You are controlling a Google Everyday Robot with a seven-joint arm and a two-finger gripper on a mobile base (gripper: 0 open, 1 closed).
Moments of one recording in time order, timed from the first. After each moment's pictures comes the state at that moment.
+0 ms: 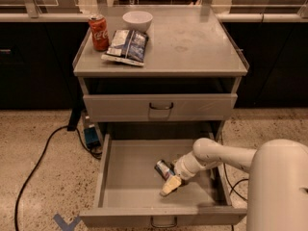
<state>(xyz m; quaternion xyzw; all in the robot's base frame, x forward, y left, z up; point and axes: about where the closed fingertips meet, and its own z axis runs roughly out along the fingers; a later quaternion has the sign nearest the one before) 0.563 -0.077 0.346 -0.52 0.80 0.25 0.17</state>
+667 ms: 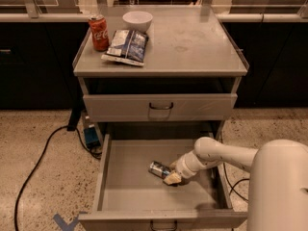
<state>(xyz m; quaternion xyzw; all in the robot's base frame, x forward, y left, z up) 0.563 -0.076 0.345 -0.52 0.80 0.25 0.17</state>
